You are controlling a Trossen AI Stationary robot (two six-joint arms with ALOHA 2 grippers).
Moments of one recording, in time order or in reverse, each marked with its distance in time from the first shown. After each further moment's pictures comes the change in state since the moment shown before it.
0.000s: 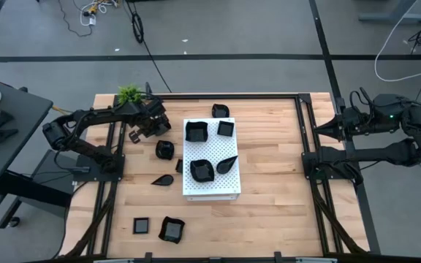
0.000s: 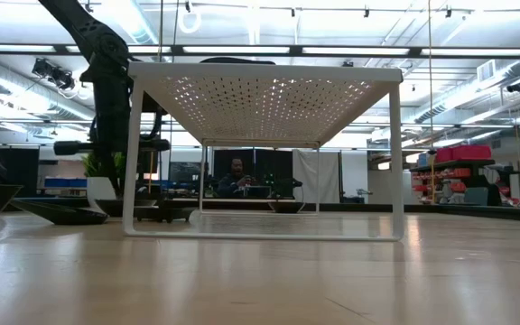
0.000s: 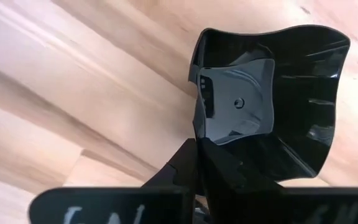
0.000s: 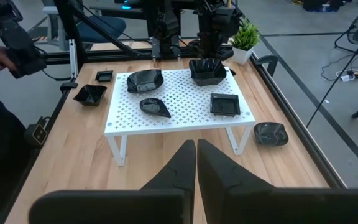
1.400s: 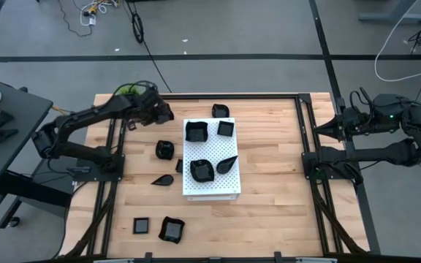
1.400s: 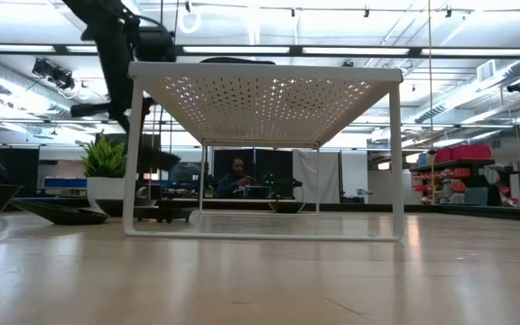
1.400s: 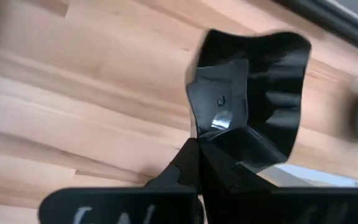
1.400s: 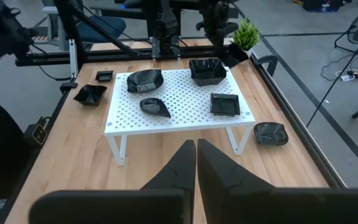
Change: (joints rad) left arm -0.042 -0.149 0.187 -0.154 -0.106 0.237; right arm 0.000 0.000 0.000 0.000 0.000 0.000
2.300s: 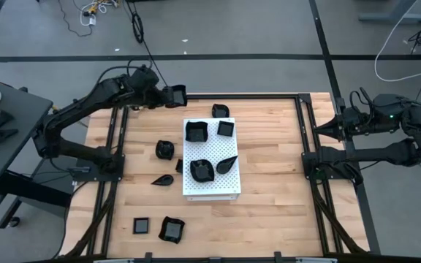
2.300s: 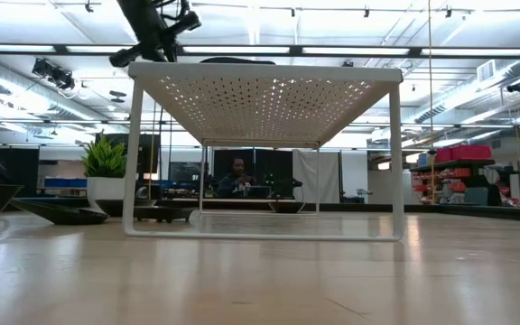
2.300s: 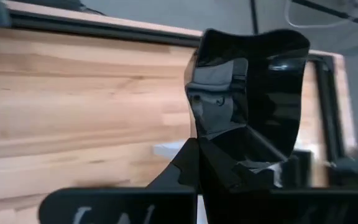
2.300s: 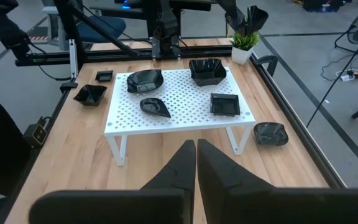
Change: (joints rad) left arm -0.073 0.000 0.414 -0.108 0.072 0.261; right arm 0.000 0.000 0.000 0.000 0.000 0.000
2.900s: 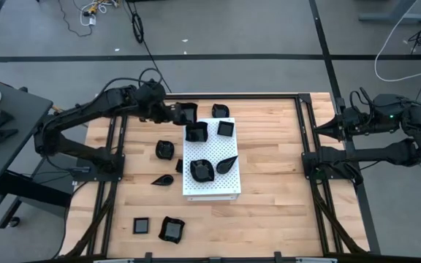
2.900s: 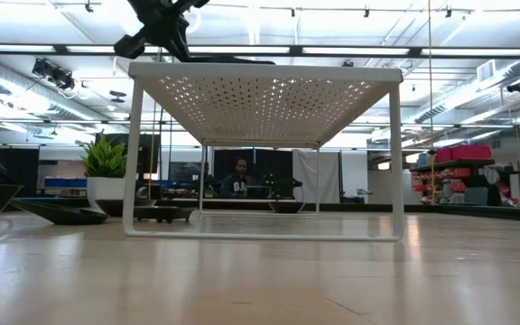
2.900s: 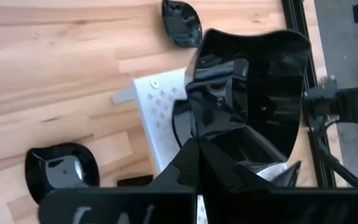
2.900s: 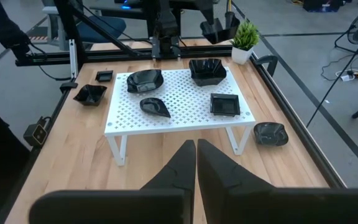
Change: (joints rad) left arm -0.198 0.000 0.007 0.001 0.073 -0.034; right arm 0.000 0.000 0.000 0.000 0.000 0.000
